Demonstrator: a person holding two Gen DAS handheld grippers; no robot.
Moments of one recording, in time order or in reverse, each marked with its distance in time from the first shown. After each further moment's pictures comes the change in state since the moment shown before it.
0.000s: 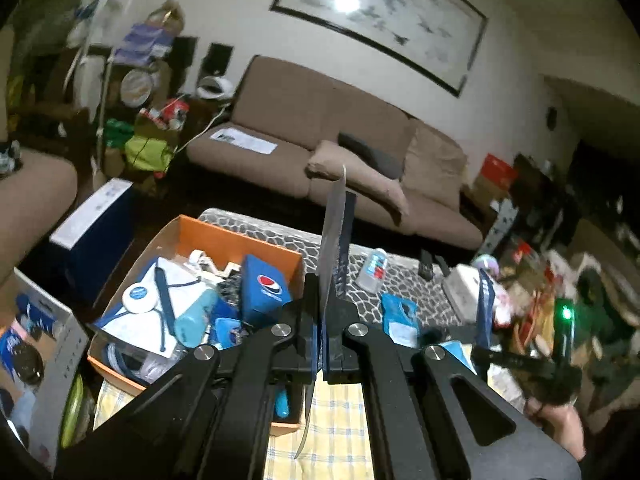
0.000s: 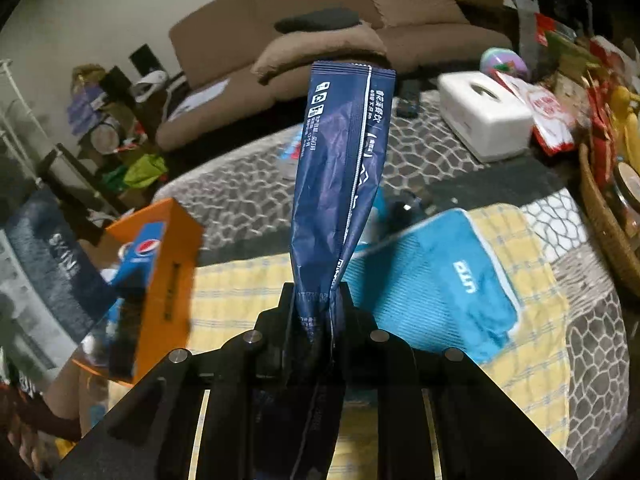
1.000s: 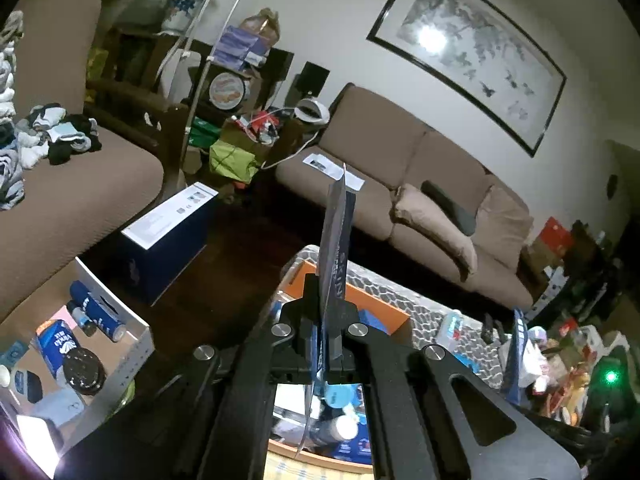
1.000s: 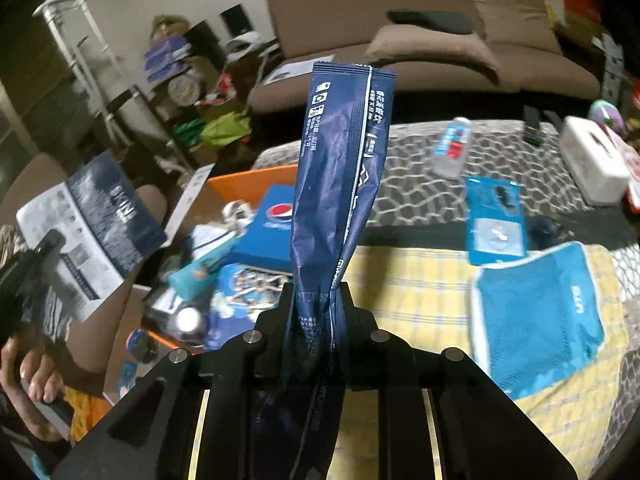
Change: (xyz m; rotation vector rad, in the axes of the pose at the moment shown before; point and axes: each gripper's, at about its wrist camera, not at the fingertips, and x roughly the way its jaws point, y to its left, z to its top) left arm -0.026 0.146 0.045 -0.173 -0.093 0.202; right arm 0.014 0.165 -0.018 -0.212 0.063 0.188
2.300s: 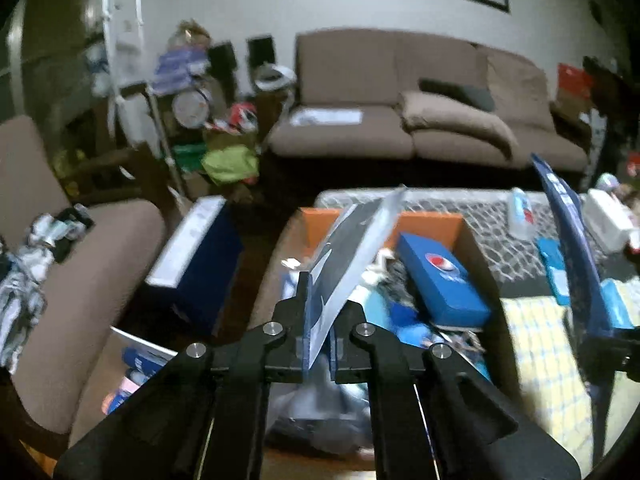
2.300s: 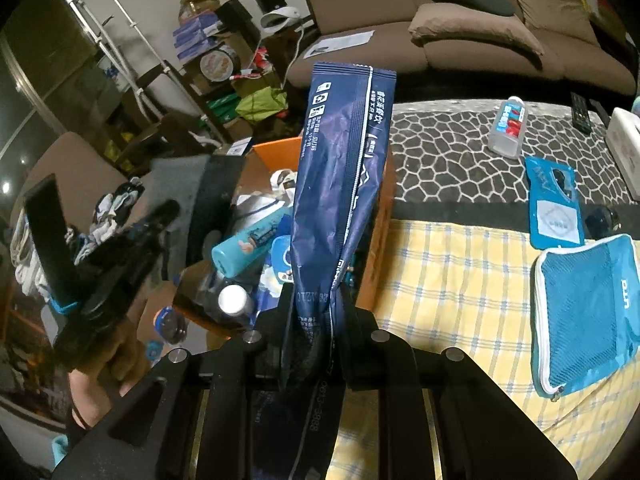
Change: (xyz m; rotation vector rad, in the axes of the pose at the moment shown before) left arm 0.098 -0.098 -0.076 0.478 0.159 0.174; right arm 0.030 0.031 -0.016 -0.019 0.070 0.114
